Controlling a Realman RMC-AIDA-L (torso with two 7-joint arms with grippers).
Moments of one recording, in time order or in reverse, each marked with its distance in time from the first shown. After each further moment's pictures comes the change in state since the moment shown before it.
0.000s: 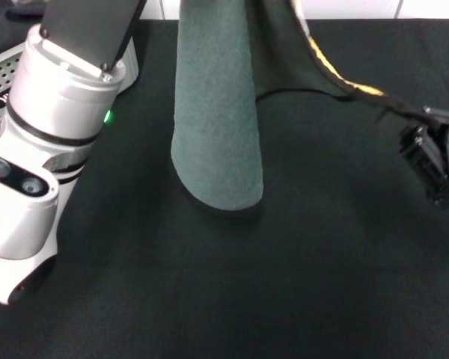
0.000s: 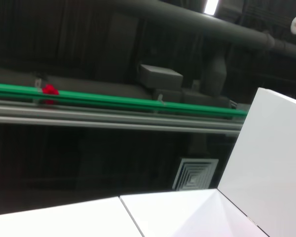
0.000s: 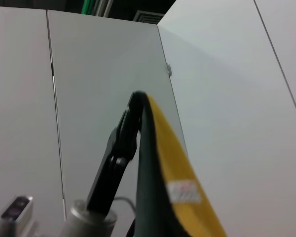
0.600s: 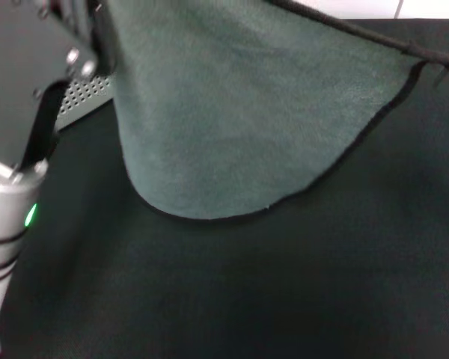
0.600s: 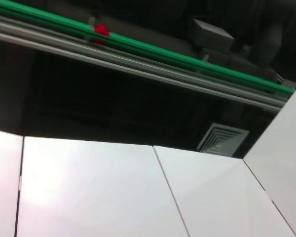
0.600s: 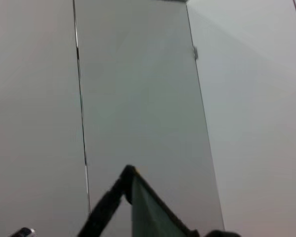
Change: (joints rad) left arm 0.267 0.008 -0.003 0.000 0.027 0.071 -0.287; right arm -0.092 -0.031 0.437 -0.426 -0.453 0.000 0.424
